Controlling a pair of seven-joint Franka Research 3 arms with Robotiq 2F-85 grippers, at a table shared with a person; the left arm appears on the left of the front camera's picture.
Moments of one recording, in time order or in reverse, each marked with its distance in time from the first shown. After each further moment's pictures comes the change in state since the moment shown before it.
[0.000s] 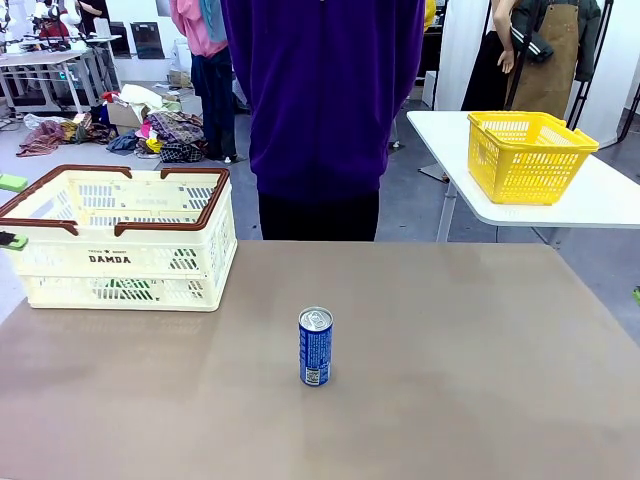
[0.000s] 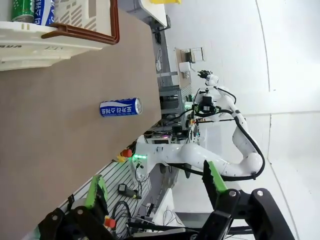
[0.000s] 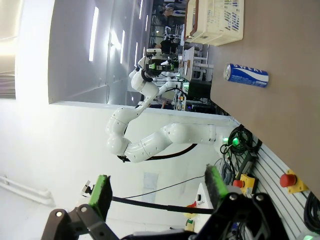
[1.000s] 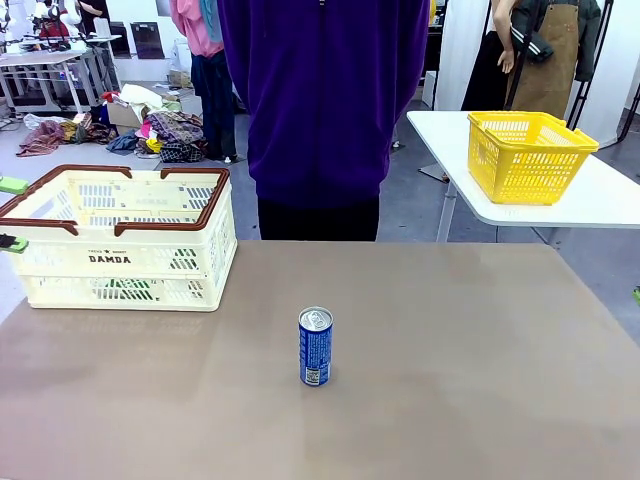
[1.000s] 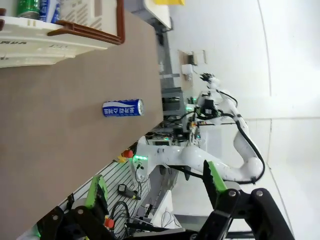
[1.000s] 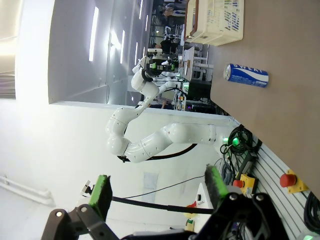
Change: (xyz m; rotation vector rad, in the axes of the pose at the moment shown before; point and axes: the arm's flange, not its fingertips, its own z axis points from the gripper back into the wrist) left arm 0.003 -0.007 -0.008 0.038 -0.005 0.034; right arm 0.000 0.000 0.000 0.000 0.000 0.000
